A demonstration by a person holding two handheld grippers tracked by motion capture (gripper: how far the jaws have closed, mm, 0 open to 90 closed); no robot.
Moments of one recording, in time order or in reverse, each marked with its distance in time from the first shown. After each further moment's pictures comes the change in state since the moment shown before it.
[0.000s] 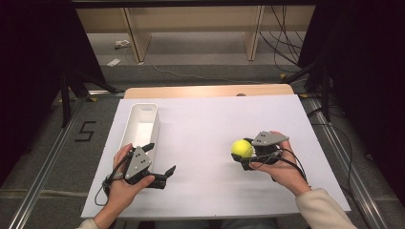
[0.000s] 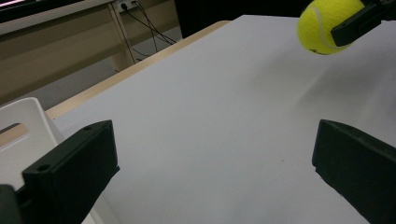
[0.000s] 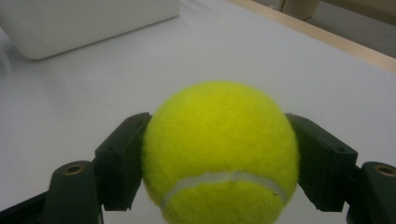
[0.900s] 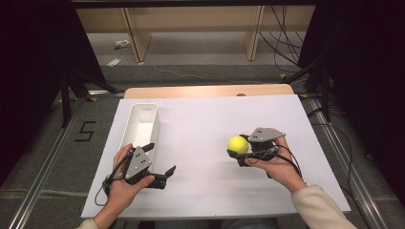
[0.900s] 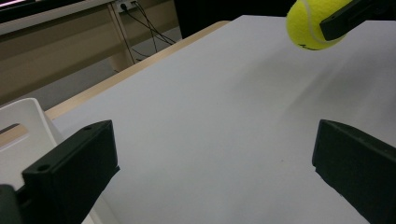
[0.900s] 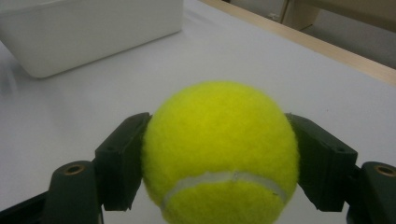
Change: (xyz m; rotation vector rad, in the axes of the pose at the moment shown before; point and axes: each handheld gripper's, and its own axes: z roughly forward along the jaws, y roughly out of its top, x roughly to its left) left arm 0.000 0.000 0.000 0.000 -0.002 -0.002; right arm 0.002 0.013 0.007 -0.030 0.011 0.011
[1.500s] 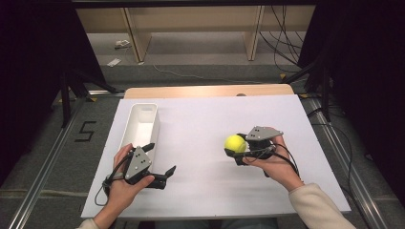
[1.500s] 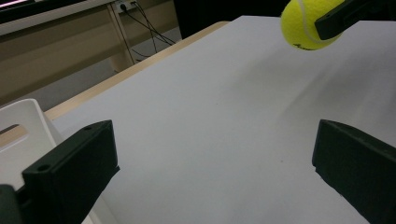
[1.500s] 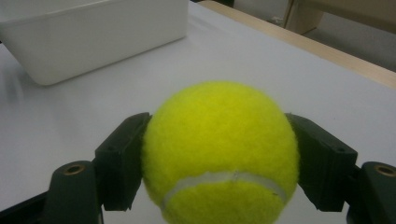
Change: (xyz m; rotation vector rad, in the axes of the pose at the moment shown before) left arm 0.000 0.000 0.000 -0.001 -0.001 0.003; right arm 0.002 0.006 0.005 -0.015 0.012 0.000
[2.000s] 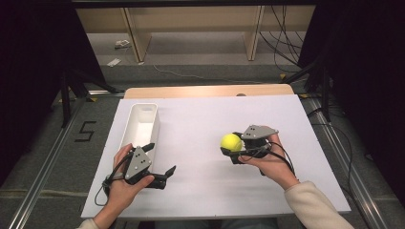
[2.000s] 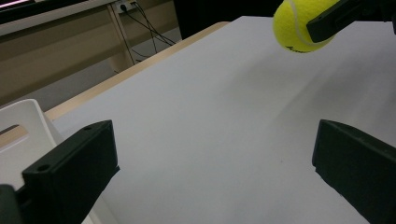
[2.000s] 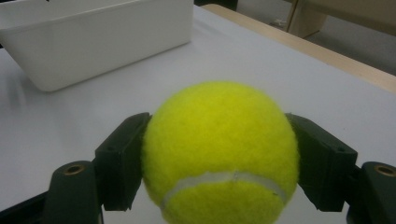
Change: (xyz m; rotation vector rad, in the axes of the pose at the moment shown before) left arm 0.000 0.000 0.000 -0.001 0.000 0.000; right arm 0.004 0.007 0.009 -0.006 0.011 -0.004
